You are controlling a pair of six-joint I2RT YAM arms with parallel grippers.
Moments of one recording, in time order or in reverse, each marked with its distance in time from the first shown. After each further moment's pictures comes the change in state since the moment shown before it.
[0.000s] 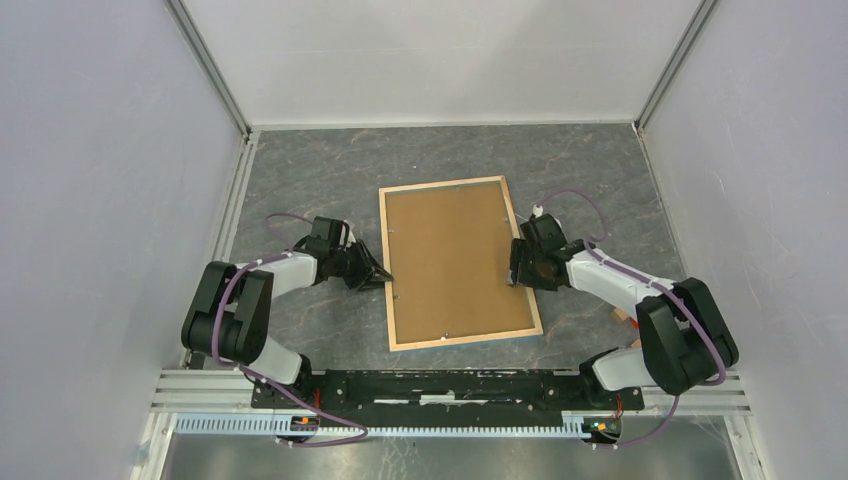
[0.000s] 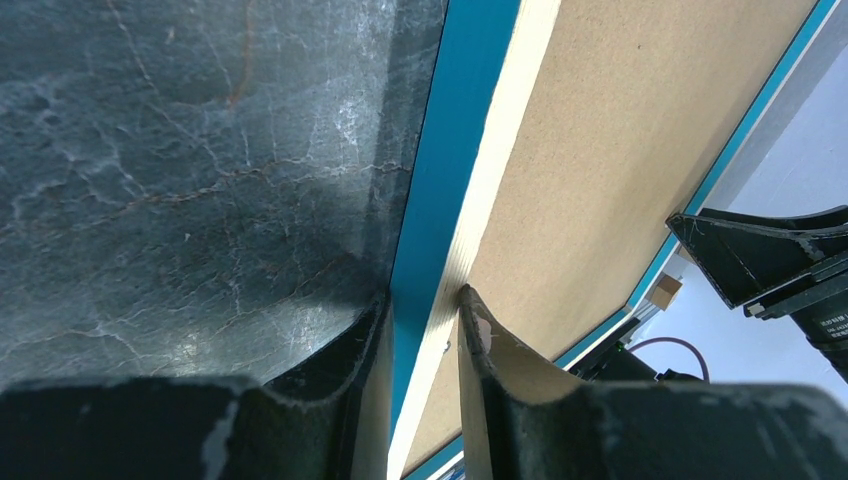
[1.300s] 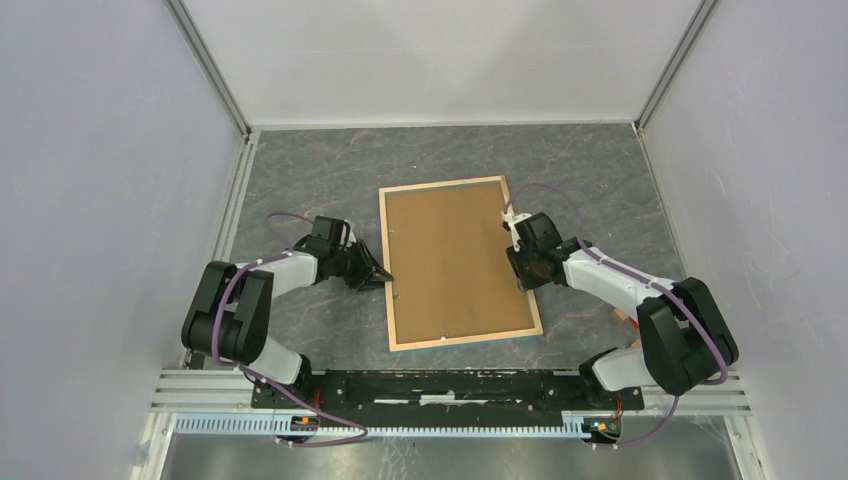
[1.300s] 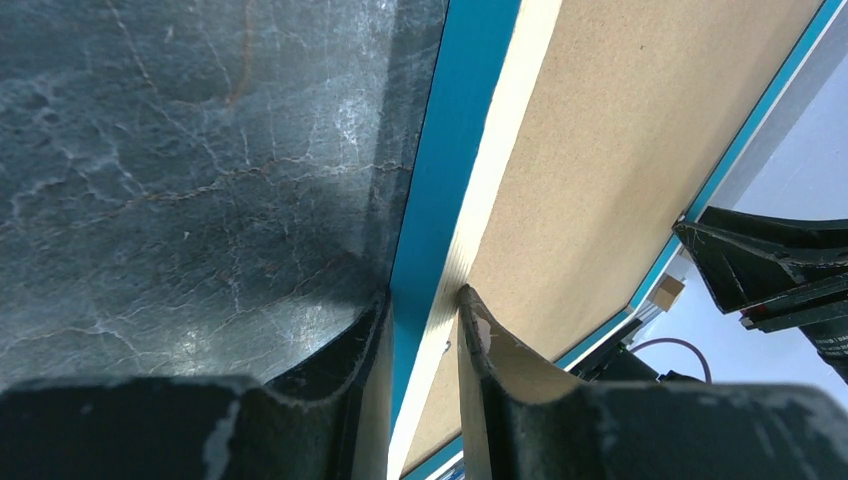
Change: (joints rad) left arm -0.002 0.000 0.007 -0.013 -0.005 0.000; right arm 0.037 0.008 0.035 -0.028 -0.009 -0.474
